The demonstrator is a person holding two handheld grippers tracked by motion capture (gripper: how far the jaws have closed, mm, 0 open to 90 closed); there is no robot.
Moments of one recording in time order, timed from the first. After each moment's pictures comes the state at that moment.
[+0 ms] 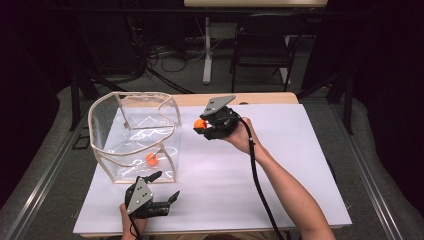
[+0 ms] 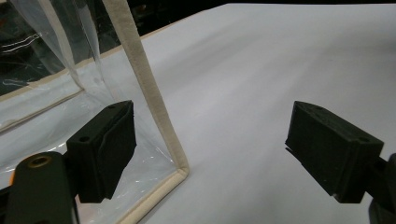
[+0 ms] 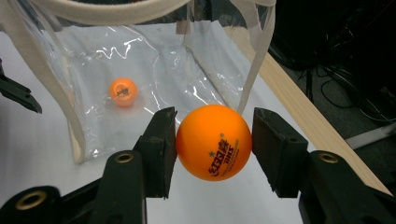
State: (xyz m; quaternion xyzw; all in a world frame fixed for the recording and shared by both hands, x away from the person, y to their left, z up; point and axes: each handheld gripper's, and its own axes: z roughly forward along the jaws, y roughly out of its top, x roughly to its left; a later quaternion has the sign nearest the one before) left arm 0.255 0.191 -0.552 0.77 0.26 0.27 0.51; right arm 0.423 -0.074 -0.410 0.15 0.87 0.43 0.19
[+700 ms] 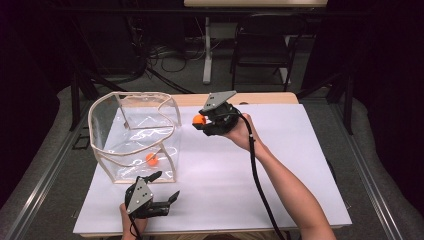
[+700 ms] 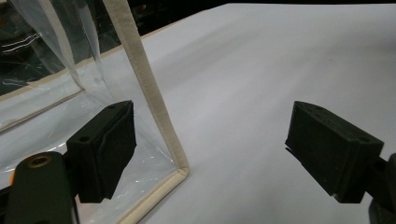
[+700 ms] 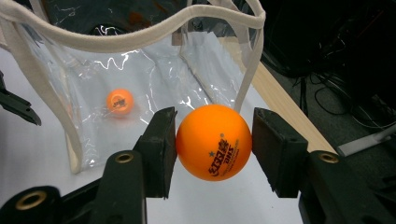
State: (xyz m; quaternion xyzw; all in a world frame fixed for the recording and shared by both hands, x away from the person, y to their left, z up) left arm 0.255 0.191 -0.552 0.77 0.26 0.27 0.51; right arm 0.424 -0.073 -0.396 0.14 0.87 0.44 0.20
